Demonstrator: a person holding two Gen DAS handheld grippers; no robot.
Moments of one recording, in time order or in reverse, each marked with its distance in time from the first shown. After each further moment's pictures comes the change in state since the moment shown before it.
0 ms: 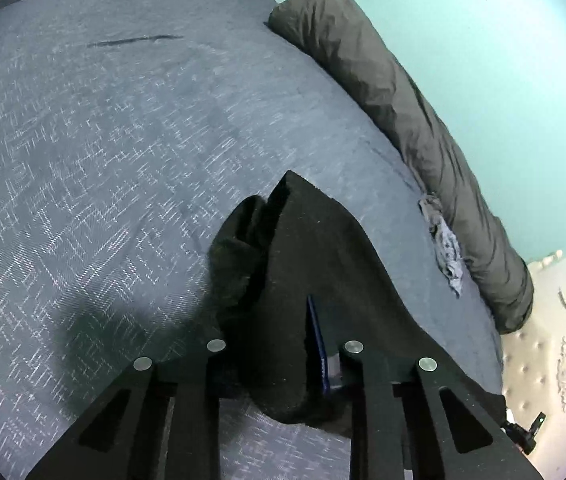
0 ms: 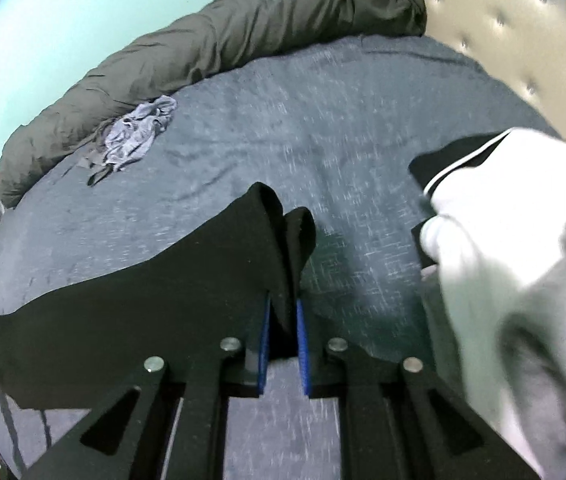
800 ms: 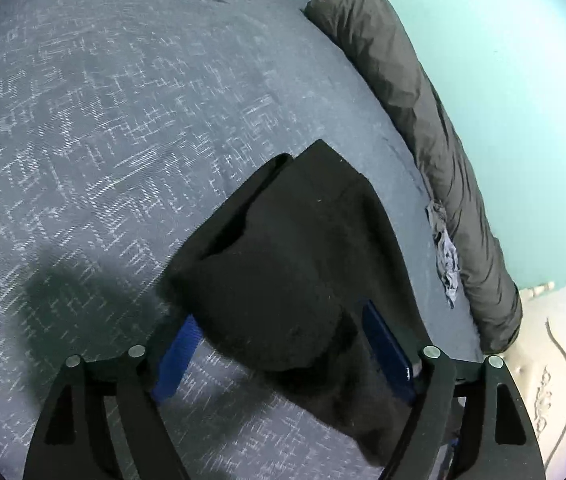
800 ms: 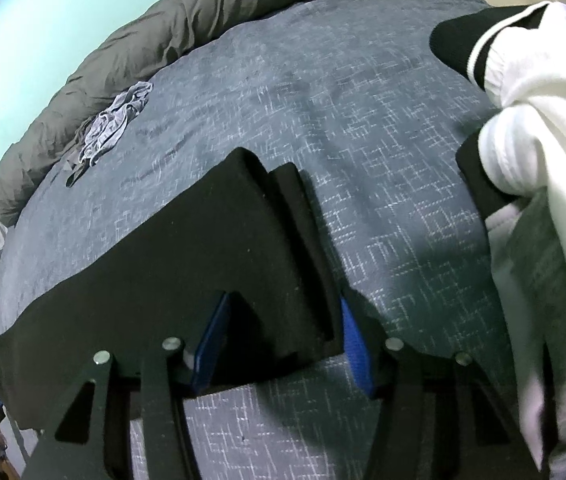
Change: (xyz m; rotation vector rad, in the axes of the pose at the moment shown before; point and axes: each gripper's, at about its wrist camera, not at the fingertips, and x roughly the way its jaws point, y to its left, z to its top) left arm 0.029 0.028 -0.035 -0.158 0.024 -0.016; right arm 0.109 -0.031 -0.020 0.093 0.054 0.069
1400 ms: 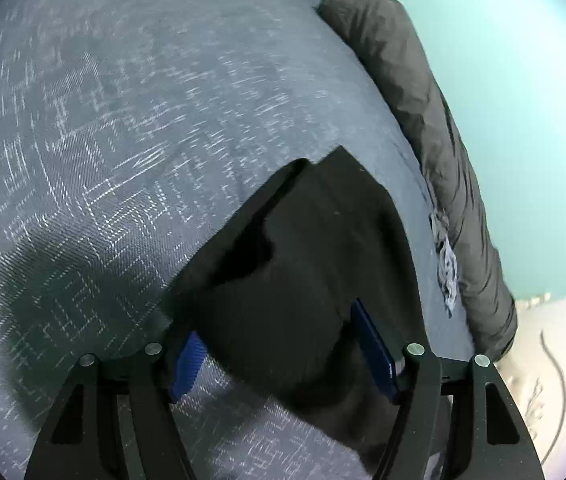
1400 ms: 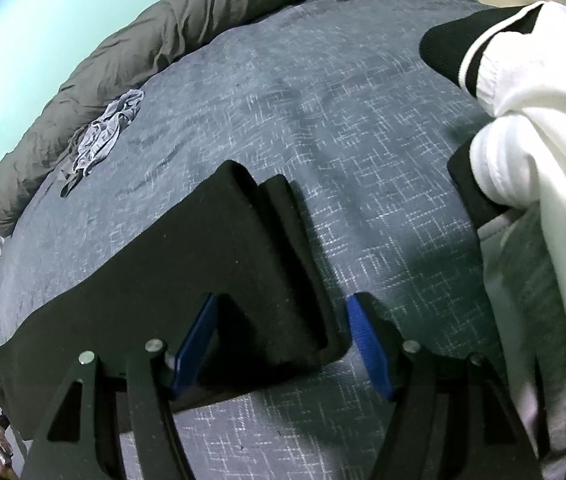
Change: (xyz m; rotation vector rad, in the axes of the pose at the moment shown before) left arm 0.011 0.014 0.012 -0.055 0.006 -0.020; right arm 0.000 0.000 0.004 0.023 -0.013 -0.020
